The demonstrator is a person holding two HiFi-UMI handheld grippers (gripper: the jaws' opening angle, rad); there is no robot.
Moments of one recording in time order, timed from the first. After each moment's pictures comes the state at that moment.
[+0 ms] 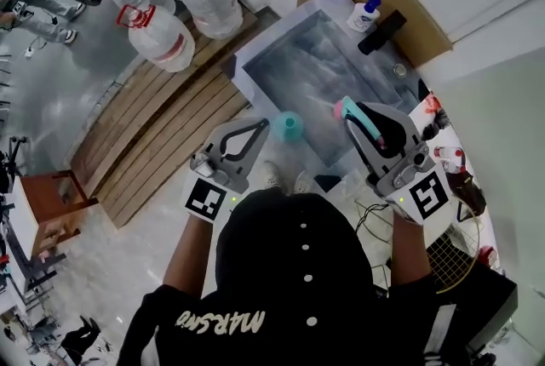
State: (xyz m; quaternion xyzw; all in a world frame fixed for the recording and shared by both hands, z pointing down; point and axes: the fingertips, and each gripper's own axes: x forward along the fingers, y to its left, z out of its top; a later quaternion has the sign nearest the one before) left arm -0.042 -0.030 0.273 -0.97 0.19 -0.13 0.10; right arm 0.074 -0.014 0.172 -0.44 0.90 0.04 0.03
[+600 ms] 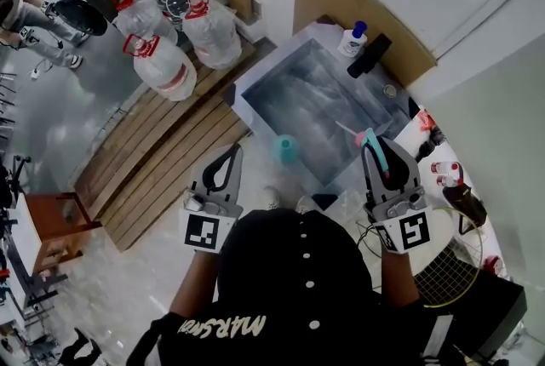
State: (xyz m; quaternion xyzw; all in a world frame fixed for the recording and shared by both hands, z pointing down) left arm -0.085 -0.034 0.228 -0.93 0.37 -0.05 0.02; right arm 0.130 0.033 0.189 -0.59 0.81 0.06 0.01
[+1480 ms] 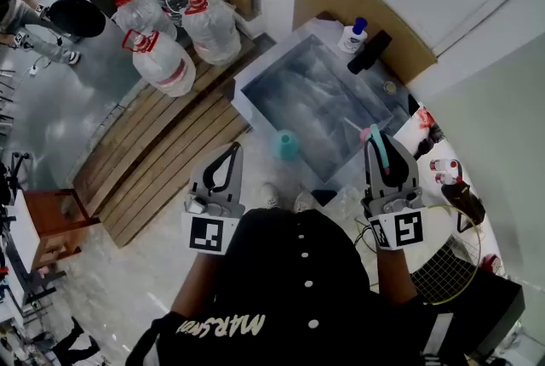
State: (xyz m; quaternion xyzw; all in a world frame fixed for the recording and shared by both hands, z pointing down) left arm -0.084 -0.026 0.222 -0.92 0.39 -0.05 0.04; right arm 0.141 0.033 0.200 -0.63 0.78 0.05 -0.01
